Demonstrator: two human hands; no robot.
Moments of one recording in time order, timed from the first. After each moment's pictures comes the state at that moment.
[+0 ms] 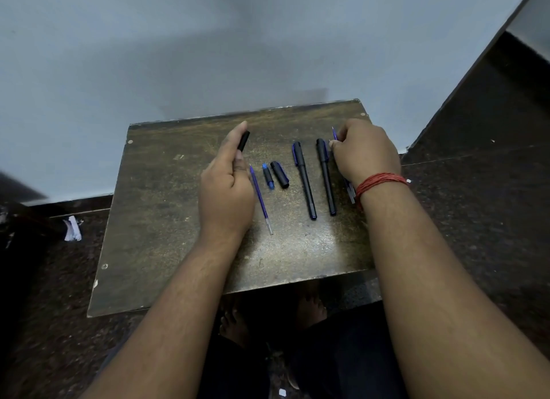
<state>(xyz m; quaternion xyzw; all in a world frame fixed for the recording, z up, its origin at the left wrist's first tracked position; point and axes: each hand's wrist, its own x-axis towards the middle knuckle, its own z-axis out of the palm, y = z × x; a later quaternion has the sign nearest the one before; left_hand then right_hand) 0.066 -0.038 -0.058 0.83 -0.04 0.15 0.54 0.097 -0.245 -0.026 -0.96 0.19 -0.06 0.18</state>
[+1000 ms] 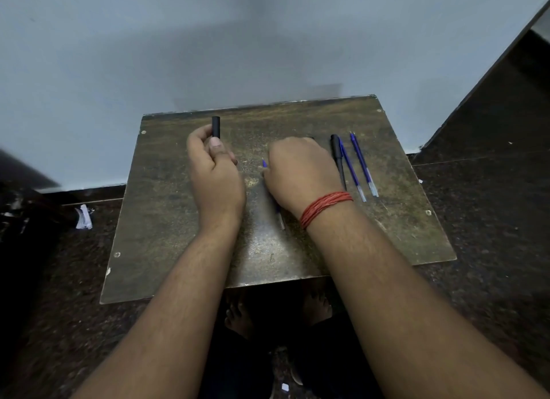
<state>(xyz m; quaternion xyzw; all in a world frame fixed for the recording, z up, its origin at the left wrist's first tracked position) 0.077 -0.030 -0.050 0.75 0.11 0.20 0.62 0.074 -0.137 -0.017 -0.99 -0.05 -0.06 0.11</state>
